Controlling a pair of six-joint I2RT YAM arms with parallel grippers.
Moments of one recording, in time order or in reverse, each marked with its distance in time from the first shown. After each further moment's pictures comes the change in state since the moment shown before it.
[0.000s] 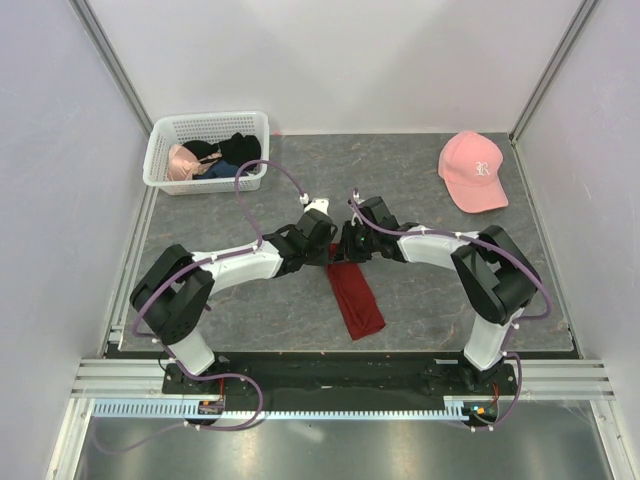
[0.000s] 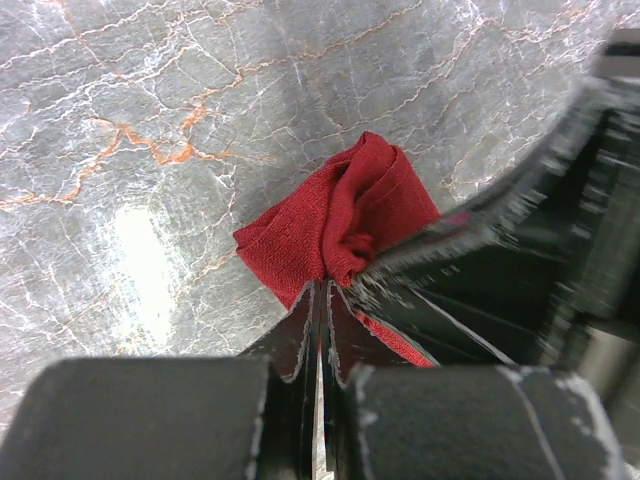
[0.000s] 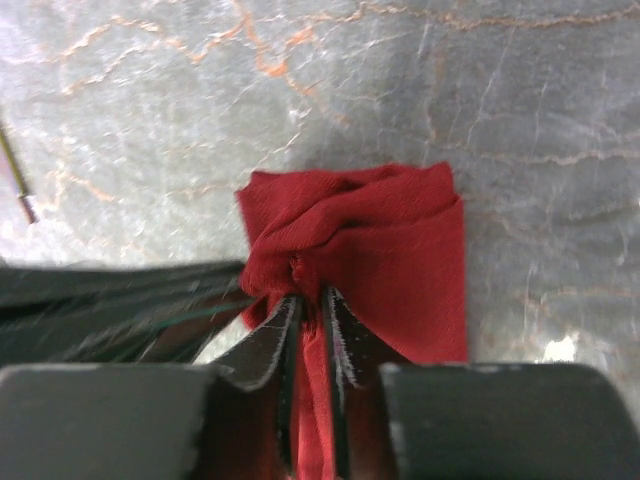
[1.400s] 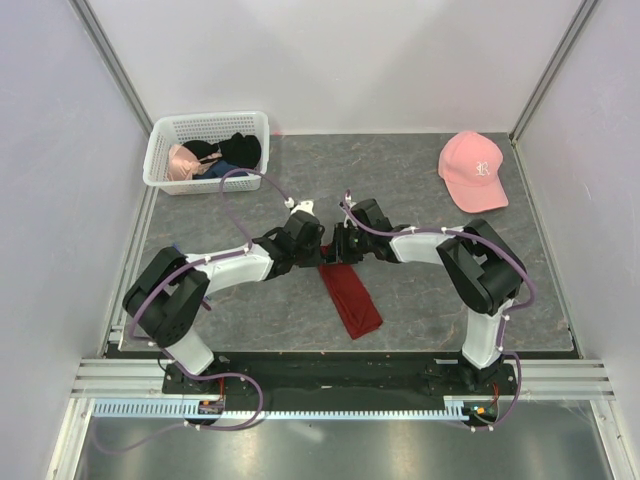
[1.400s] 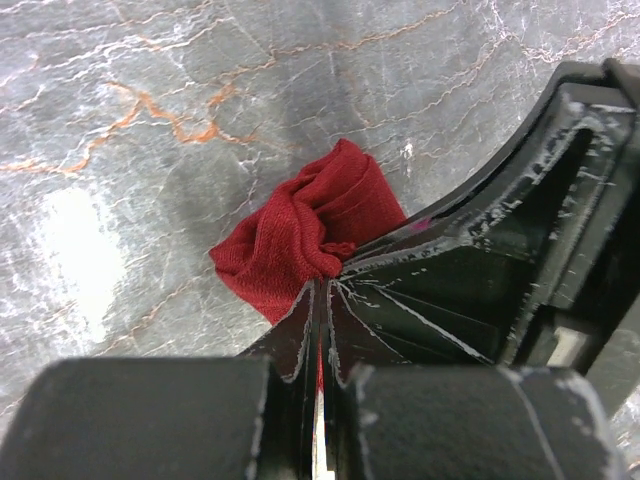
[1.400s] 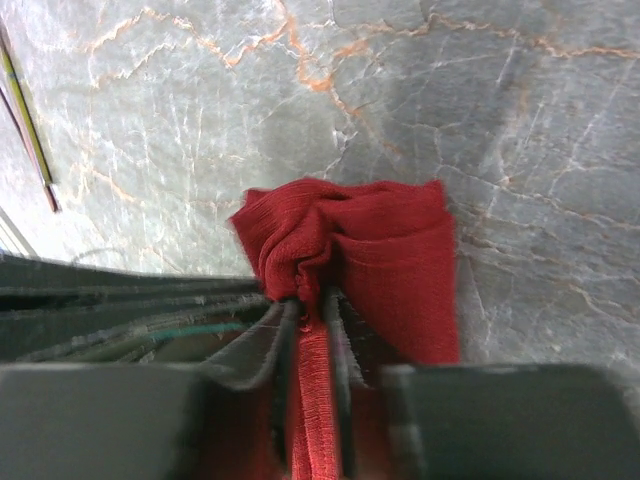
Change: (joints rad) left arm 0.056 -0.029 -0.087 0.081 0.074 -0.101; right arm 0.013 0.085 0.013 0.112 -0.077 0.014
